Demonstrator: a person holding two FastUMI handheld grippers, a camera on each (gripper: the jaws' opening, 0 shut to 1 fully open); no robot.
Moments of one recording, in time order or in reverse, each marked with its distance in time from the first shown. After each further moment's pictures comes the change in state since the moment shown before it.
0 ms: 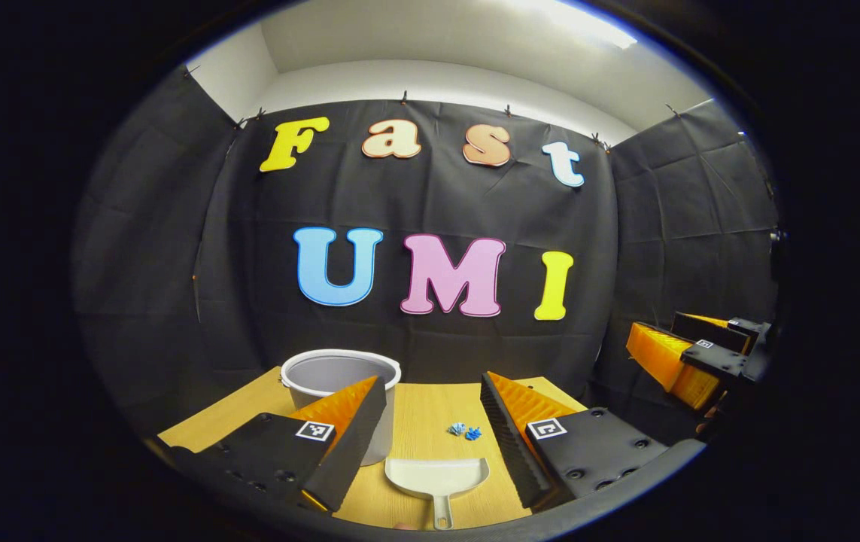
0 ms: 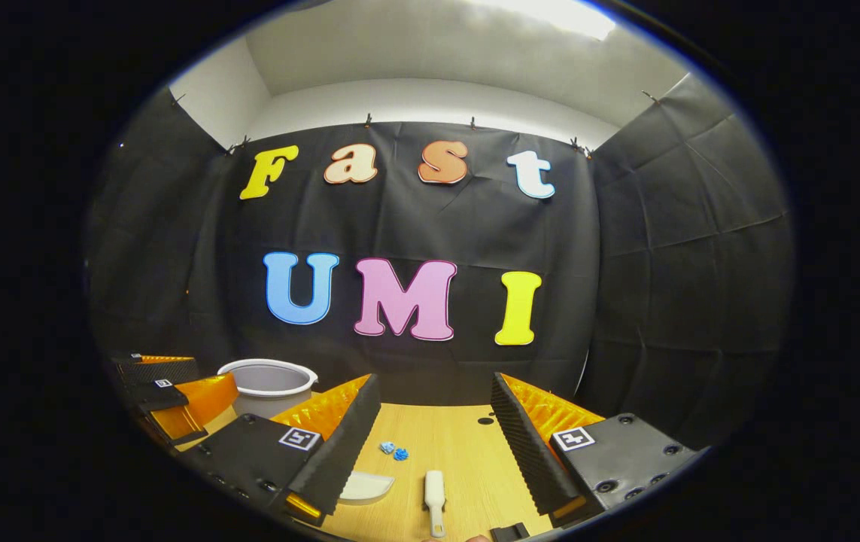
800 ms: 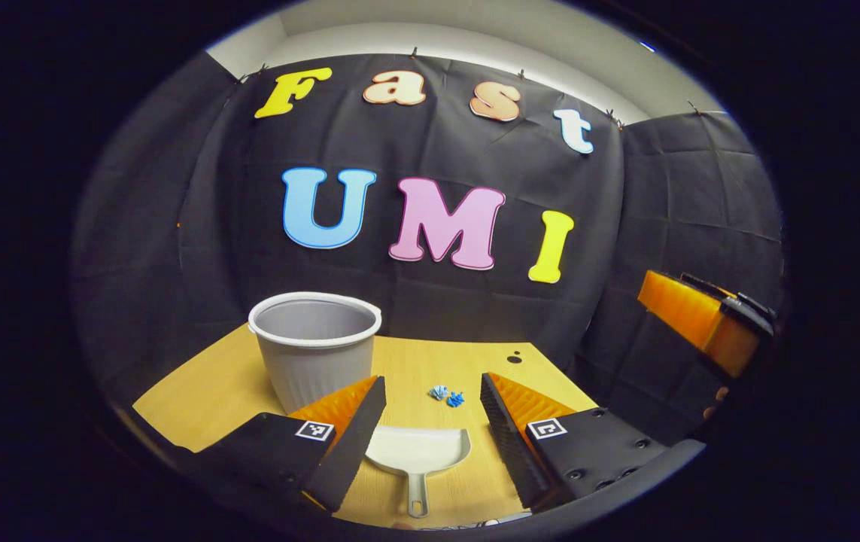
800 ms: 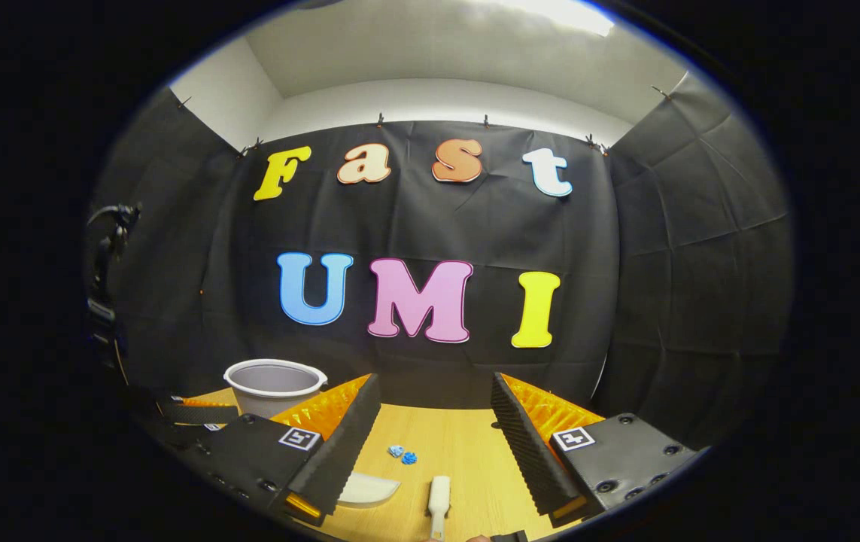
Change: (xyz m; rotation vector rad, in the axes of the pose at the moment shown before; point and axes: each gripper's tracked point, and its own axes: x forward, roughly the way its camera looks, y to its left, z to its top) left arm 0.042 -0.022 -0.079 -0.074 0.241 -0.071; right arm 0.021 -0.002 -0.006 0.002 -0.002 0.069
